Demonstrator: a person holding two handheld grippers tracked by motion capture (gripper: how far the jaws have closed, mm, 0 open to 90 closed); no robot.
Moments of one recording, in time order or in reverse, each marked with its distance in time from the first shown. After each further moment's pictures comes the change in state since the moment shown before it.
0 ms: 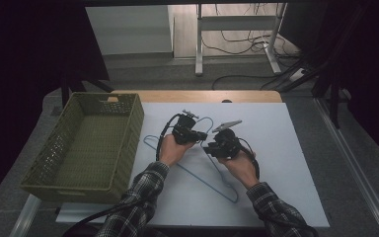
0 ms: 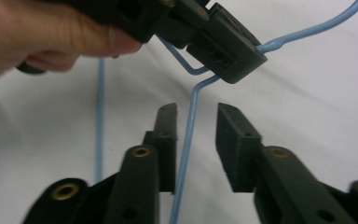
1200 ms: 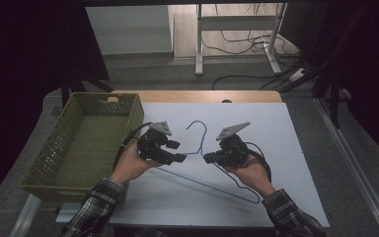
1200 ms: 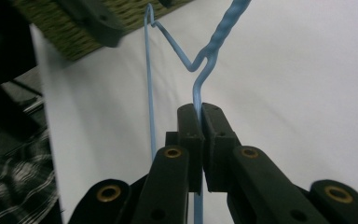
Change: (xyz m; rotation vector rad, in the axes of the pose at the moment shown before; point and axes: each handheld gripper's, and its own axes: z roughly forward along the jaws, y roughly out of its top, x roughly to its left) left arm -0.047 -0.050 -0.125 0.085 -0.086 0.285; right arm 0.034 -0.002 -0.058 -0.006 0.235 -0.159
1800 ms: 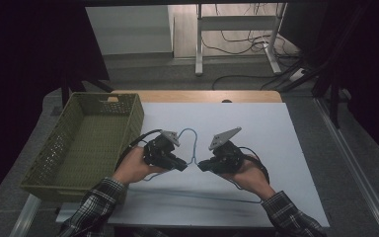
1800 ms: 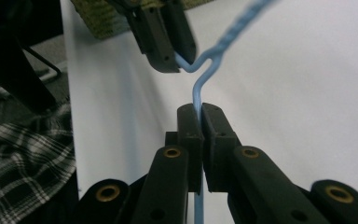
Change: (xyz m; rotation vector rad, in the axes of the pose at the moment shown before) left arm -0.008 0.003 0.019 0.183 -0.103 0.091; right arm 0.019 0.002 0.006 0.055 0.049 -0.132
